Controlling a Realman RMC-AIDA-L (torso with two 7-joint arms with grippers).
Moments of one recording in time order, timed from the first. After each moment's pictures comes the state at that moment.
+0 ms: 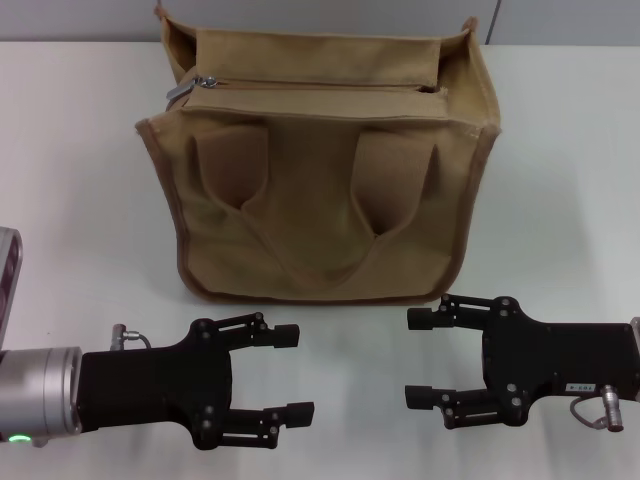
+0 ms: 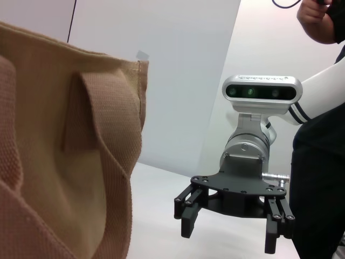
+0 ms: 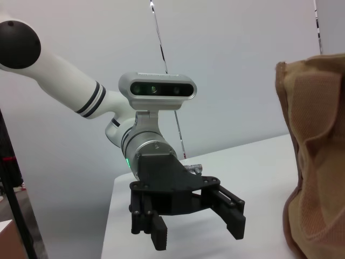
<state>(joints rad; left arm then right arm) -0.39 -2.04 0.96 0.33 1.79 1.73 -0.94 0.48 2.08 -0.74 -0.39 -2.03 -1.73 0.95</state>
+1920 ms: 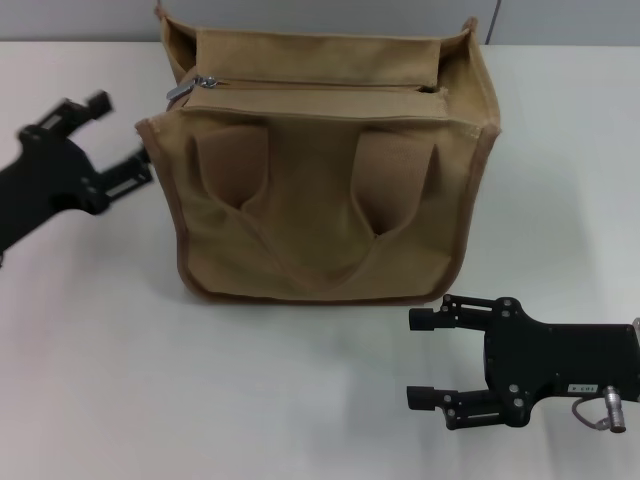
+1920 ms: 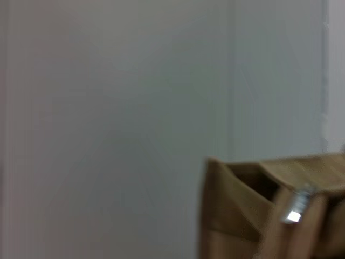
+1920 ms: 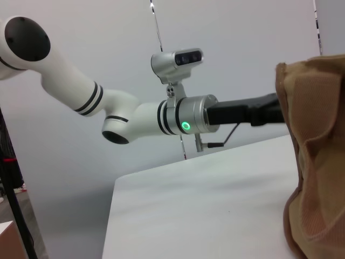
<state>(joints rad) -0.40 -2.03 0.51 0.36 1.64 1.50 -0.78 0.47 2.08 -0.74 -0.39 -2.03 -1.74 0.95</state>
